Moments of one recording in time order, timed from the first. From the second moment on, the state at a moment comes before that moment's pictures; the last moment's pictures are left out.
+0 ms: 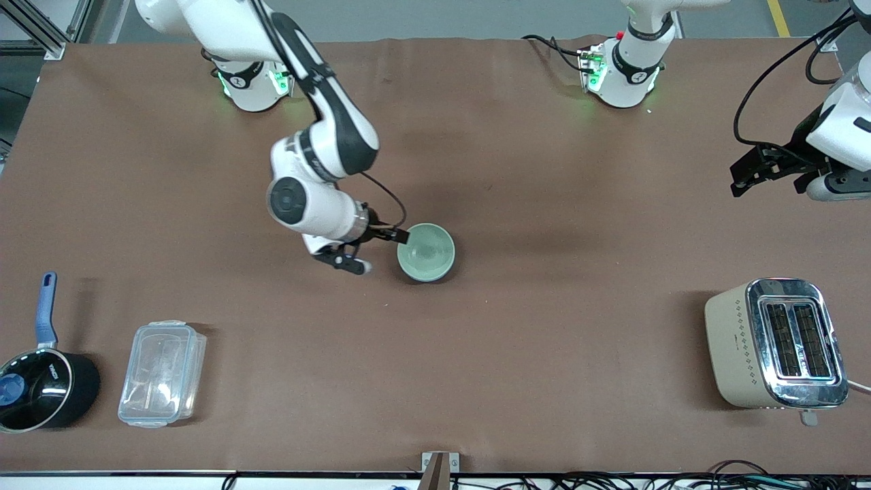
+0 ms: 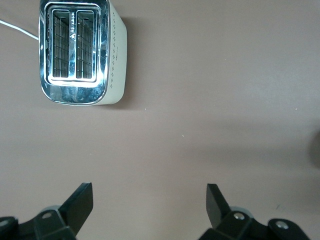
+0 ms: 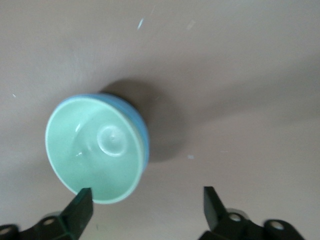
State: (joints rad) left arm -0.01 -0.03 -0.09 -1.64 0.05 1.66 -0.12; right arm 0.72 0.42 -0.23 -1.78 0.52 2.08 0.58
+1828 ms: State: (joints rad) left arm -0.02 -0.05 -0.09 -1.62 0.01 1.61 -0.08; right arm 0.25 0.02 -0.41 -1.56 -0.02 1.64 -0.10
